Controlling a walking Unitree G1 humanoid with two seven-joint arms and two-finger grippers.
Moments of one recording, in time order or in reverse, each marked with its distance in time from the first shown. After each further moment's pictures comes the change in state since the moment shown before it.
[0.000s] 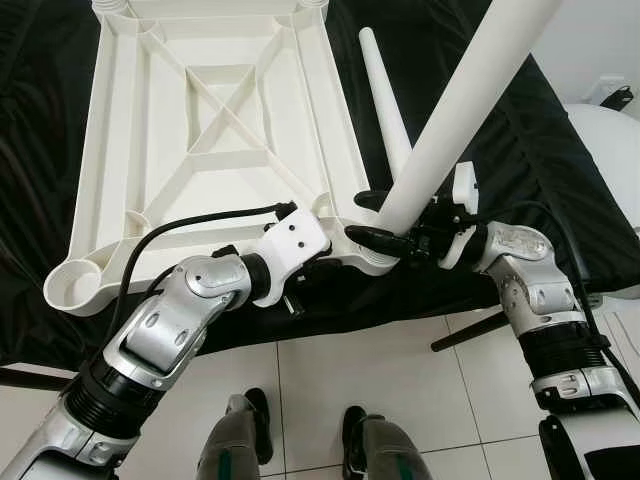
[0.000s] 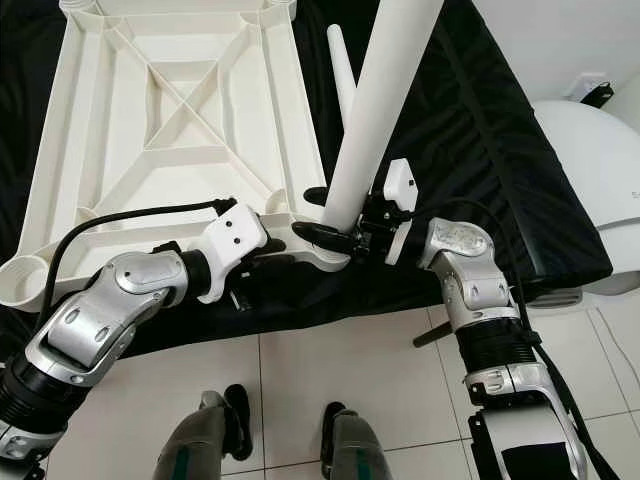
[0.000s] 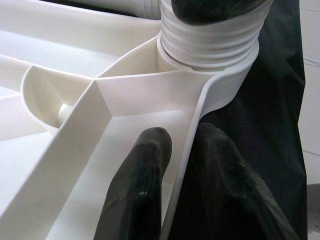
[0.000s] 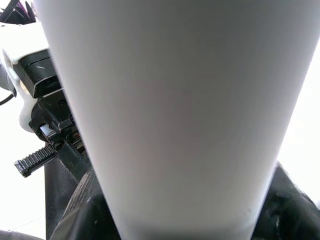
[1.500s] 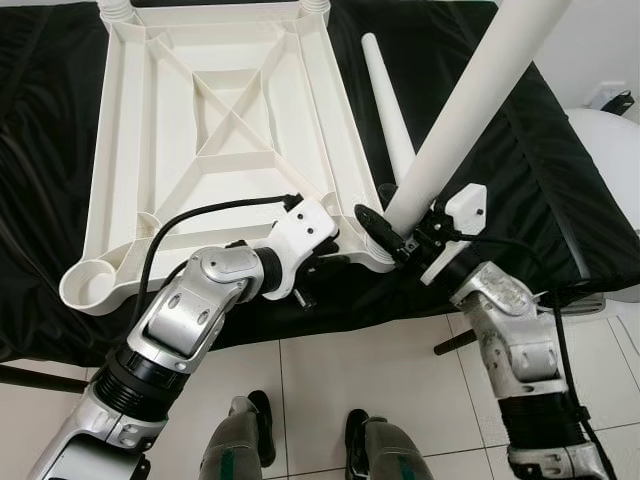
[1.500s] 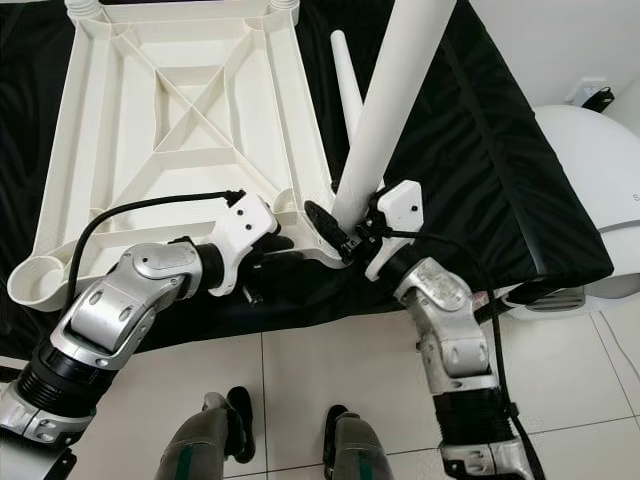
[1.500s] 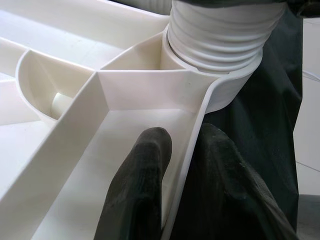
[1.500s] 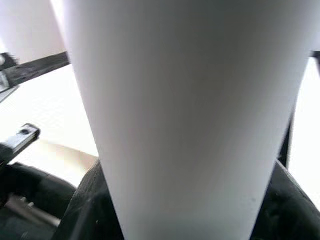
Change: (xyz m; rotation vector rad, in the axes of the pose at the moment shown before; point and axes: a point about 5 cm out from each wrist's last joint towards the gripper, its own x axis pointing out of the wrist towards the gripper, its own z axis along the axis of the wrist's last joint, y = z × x) left arm 0.015 0.008 0.001 -0.116 0.032 0.037; right arm 0.008 0.039 -0.003 0.017 -0.096 -0.630
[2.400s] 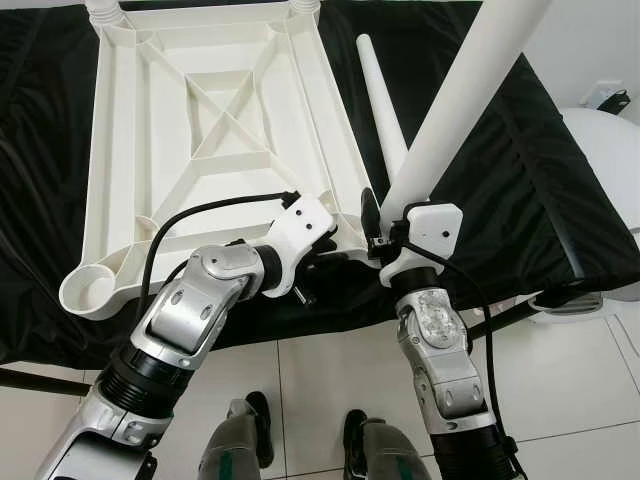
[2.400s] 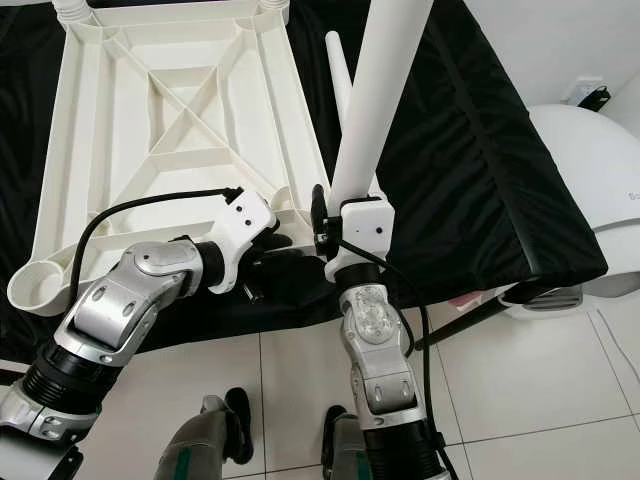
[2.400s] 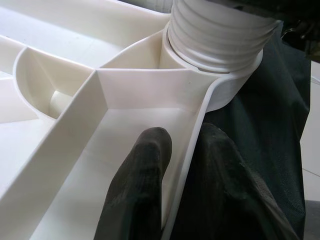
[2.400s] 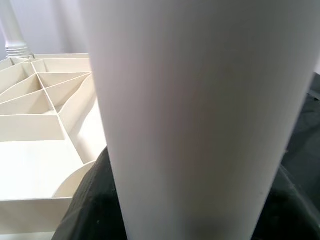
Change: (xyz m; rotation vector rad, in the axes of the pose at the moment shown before) left arm 0.000 0.004 -0.002 -0.023 0.013 0.026; right arm 0.014 0.036 -0.008 -0.067 -0.013 -0.499
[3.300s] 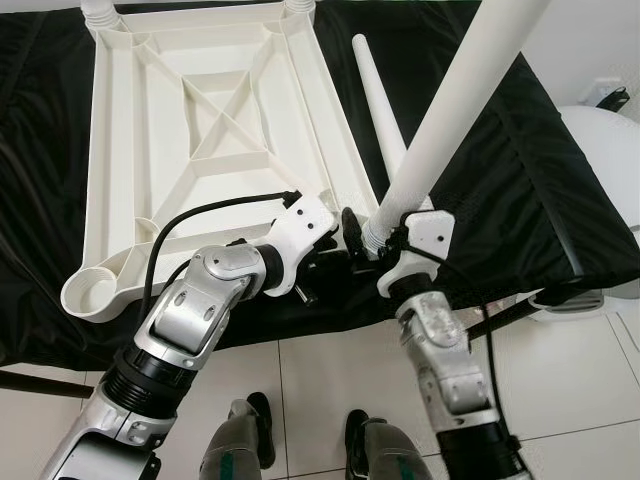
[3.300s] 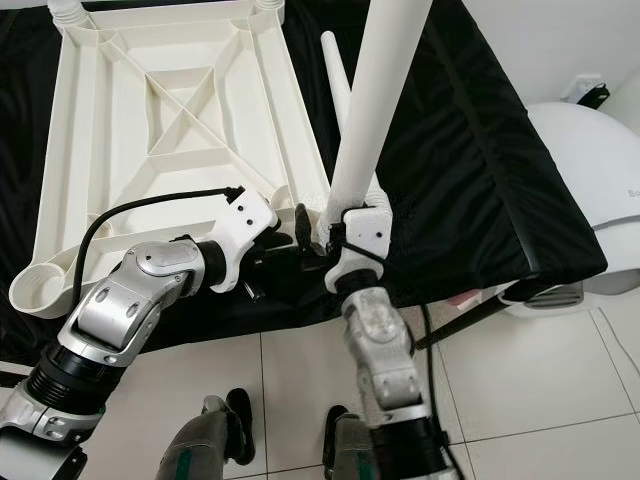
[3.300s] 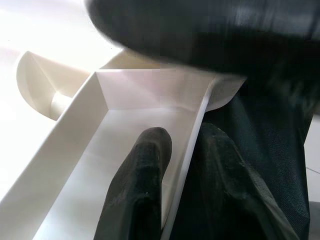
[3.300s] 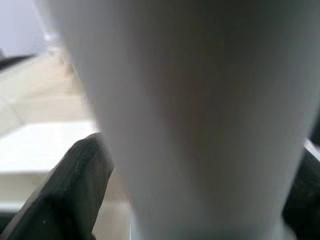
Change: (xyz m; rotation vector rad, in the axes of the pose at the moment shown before) left arm 0.001 0.001 0.000 0.011 0.001 0.014; right arm 0.007 -0.010 -0.006 0.128 0.026 0.174
